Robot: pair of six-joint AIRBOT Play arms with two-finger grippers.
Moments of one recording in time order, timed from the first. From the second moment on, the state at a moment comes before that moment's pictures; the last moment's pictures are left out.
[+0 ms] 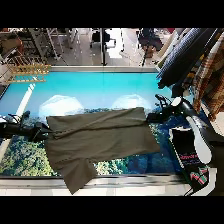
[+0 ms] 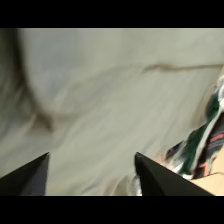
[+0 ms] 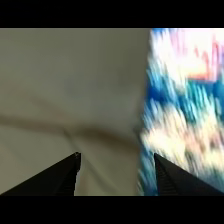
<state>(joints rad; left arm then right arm) 0.50 -1.66 1.19 0.81 -1.47 -1.18 -0.16 -1.79 1.50 -1.14 1.27 1.21</state>
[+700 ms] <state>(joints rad) 0.33 -1.13 0.52 0.98 -1.30 -1.25 -0.40 -1.66 1.11 -1.09 1.54 1.05</state>
